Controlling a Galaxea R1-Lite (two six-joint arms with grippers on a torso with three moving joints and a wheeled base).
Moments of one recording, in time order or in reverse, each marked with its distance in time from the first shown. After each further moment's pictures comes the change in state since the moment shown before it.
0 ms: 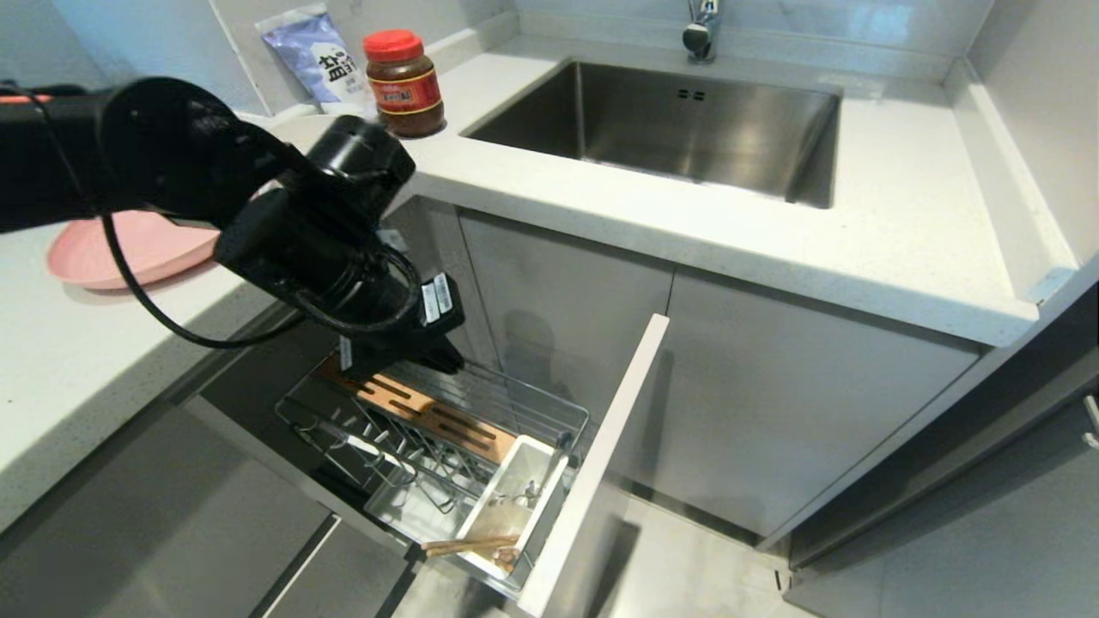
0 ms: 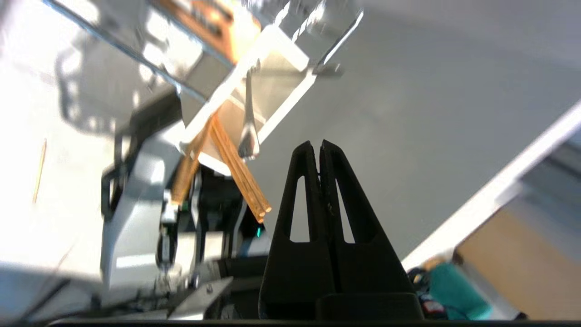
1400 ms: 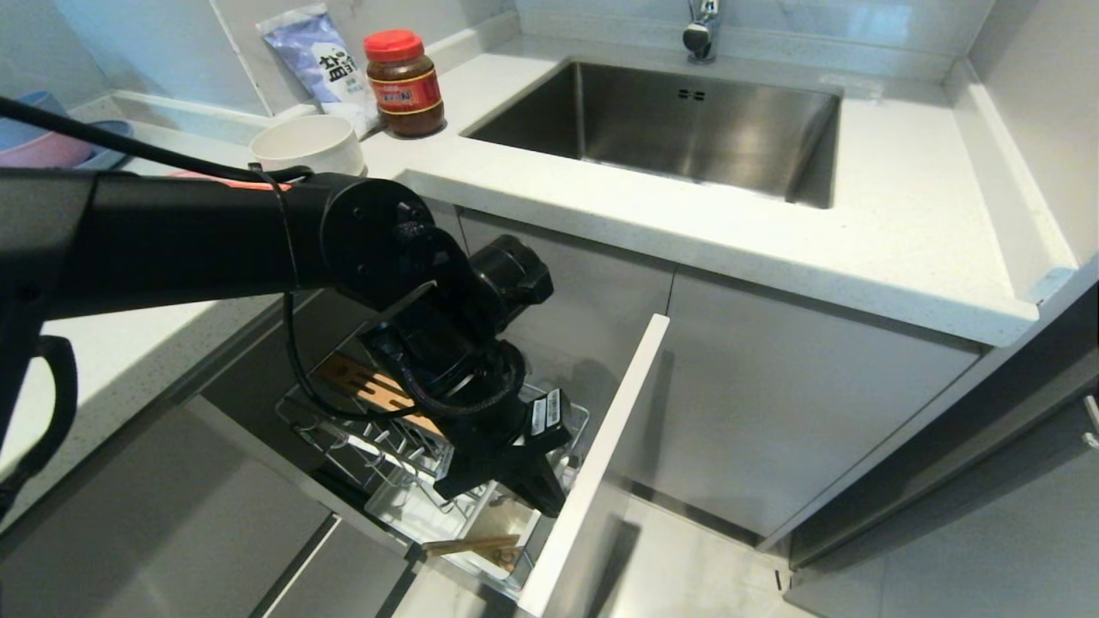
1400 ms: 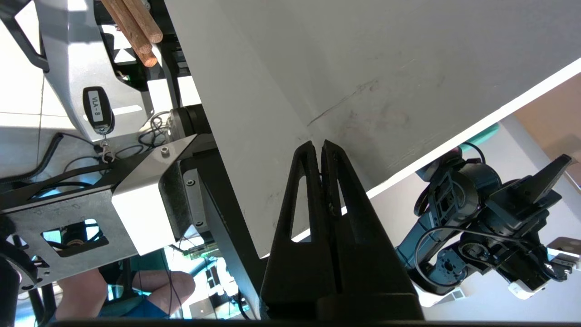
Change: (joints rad) left arm -0.232 0.148 0.031 0.168 -0.321 -0.052; right arm 0.000 0.000 0.000 0.000 0.000 0.000
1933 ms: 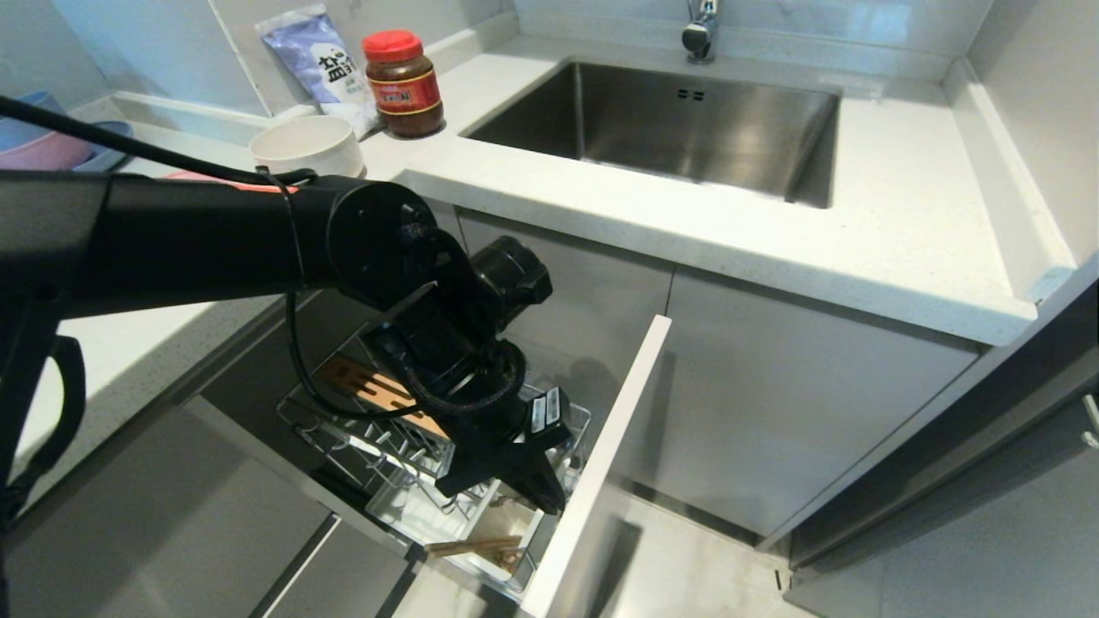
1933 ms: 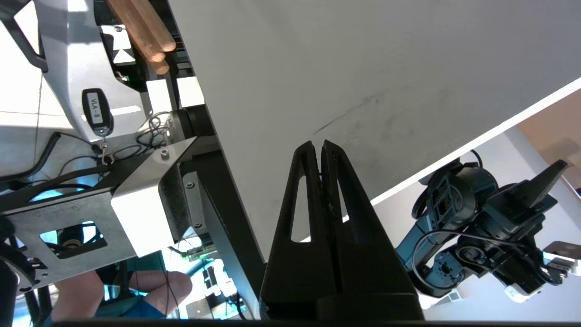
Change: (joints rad) left arm 0.011 0.010 -0.006 0.000 -0.001 0.000; right arm 0.000 0.000 0.000 0.000 0.000 0.000
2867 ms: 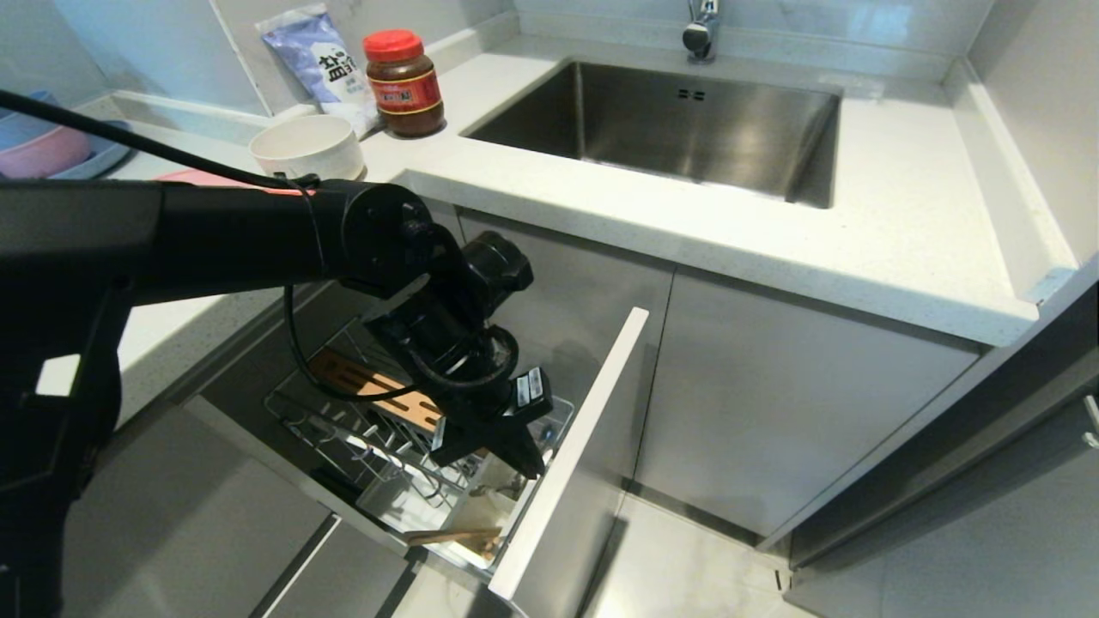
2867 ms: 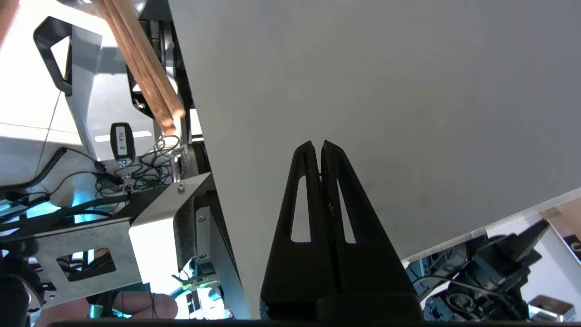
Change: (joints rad) left arm 0.081 0.062 -0.077 0.006 0.065 0.002; right arm 0.000 0.000 0.000 0.000 0.000 0.000
